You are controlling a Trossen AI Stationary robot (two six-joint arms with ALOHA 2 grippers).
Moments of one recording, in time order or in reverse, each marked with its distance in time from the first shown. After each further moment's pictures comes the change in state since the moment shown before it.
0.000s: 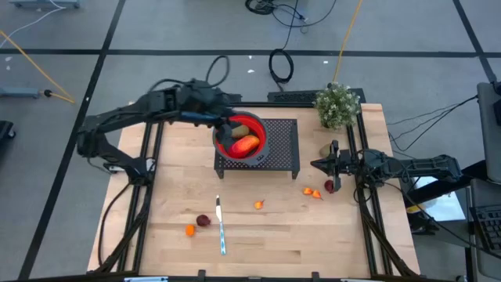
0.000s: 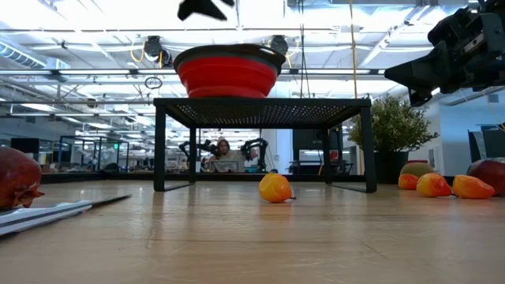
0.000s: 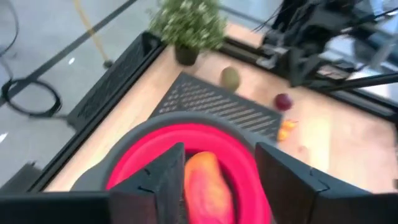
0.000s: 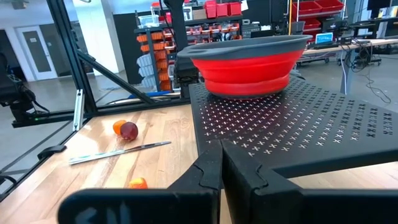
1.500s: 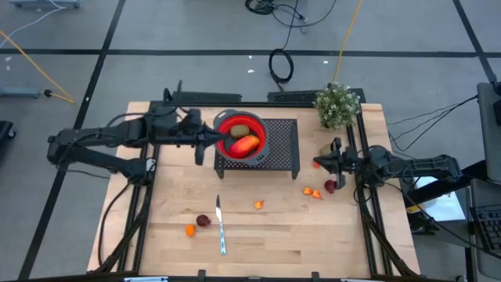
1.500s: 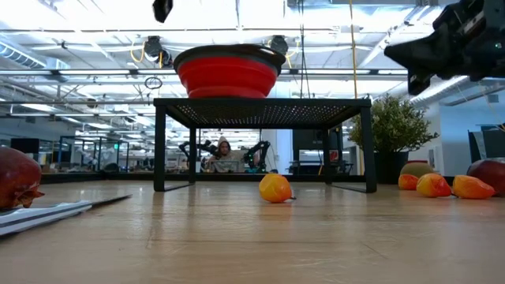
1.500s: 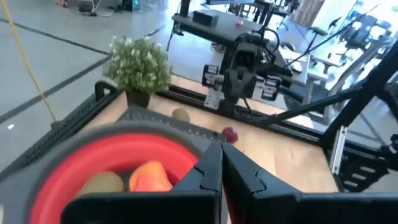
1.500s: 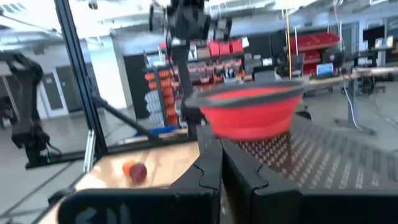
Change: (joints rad) left arm -0.107 -0.404 -0.625 0.576 0.035 -0.027; right arm 0.000 0.000 0.000 0.160 0.000 0.025
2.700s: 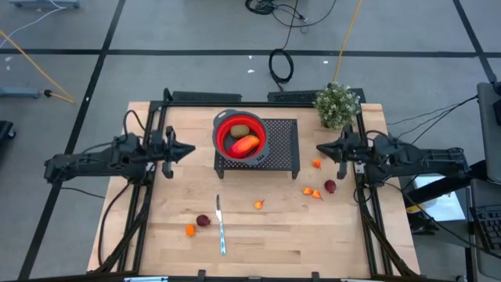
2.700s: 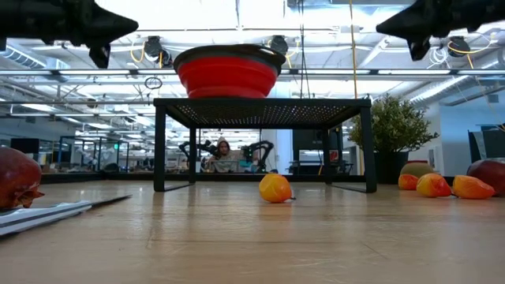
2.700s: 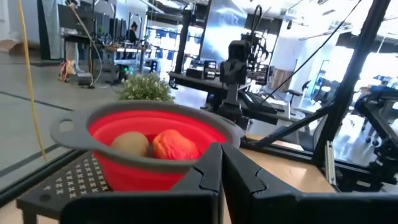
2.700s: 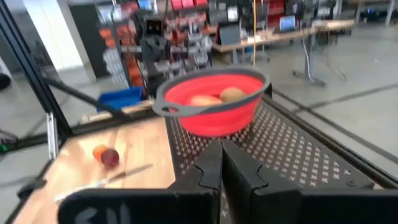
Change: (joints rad) left arm 0.001 -0.726 -0.746 0.341 0.002 0.048; right arm 0.000 0.215 0.463 -0.516 0.137 0.044
